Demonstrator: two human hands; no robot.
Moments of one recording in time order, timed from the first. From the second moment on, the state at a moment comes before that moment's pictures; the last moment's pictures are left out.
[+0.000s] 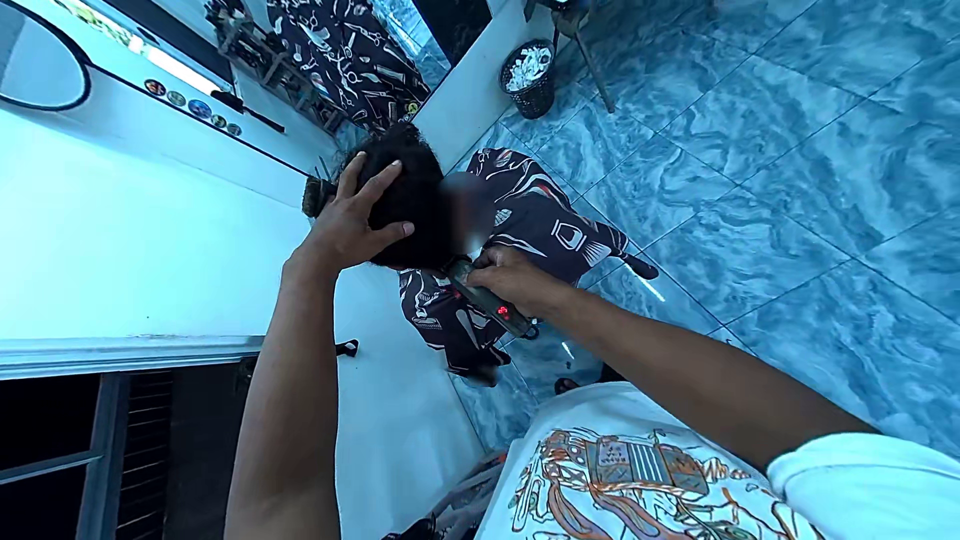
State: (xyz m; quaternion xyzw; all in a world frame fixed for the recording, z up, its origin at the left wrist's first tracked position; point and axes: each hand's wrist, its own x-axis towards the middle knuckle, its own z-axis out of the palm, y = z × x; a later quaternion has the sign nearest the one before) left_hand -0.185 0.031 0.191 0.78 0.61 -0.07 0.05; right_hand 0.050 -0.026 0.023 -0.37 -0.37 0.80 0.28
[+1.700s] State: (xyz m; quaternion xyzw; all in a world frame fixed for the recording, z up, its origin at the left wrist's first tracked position) left_hand 0.253 -0.521 -0.224 -0.24 0.89 0.38 0.06; right_hand 0.161 -0.019 -0.038 -0.13 -0.63 0.75 -0.17
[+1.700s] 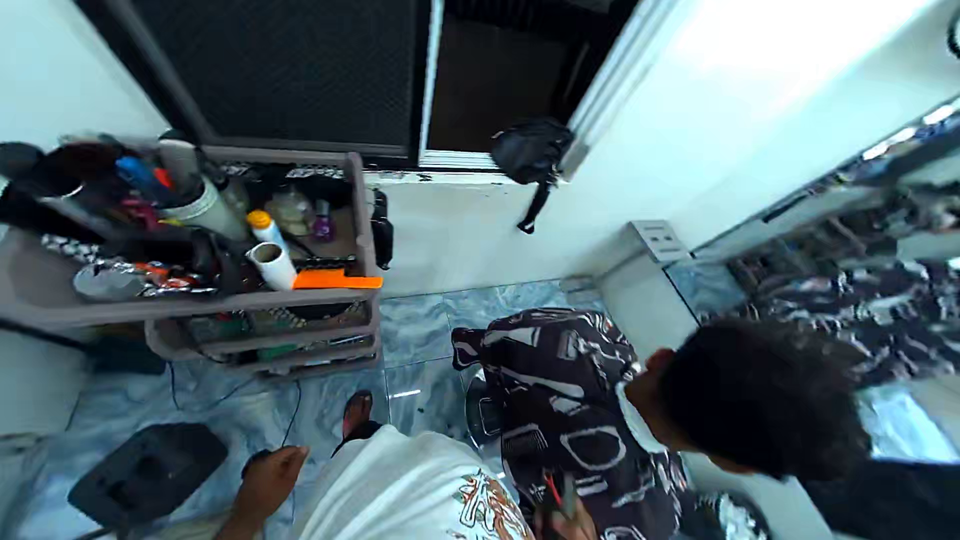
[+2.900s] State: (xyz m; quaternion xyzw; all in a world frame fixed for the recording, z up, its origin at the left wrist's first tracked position) left_hand 0.142 -0.731 0.009 -0.24 0.78 0.28 -0.50; right_hand -0.383 -0.513 -0.046 -0.27 -0.40 0.85 -0.20
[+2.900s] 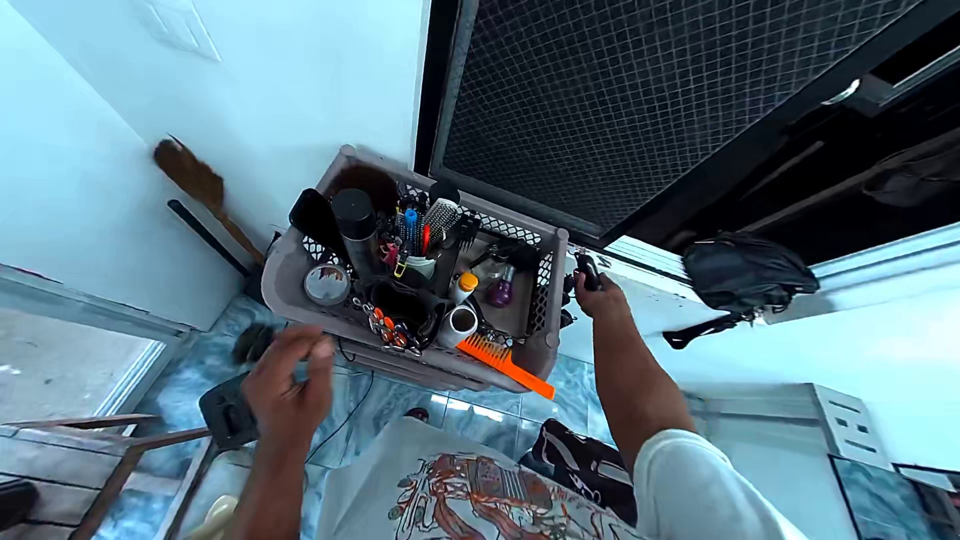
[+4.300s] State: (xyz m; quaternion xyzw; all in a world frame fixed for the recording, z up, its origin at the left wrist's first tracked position) left_hand -0.072 -0.681 0.074 -0.14 0.98 0.15 0.03; right_hand 0.072 -0.259 -0.049 0.00 -0.90 0.41 -0.10
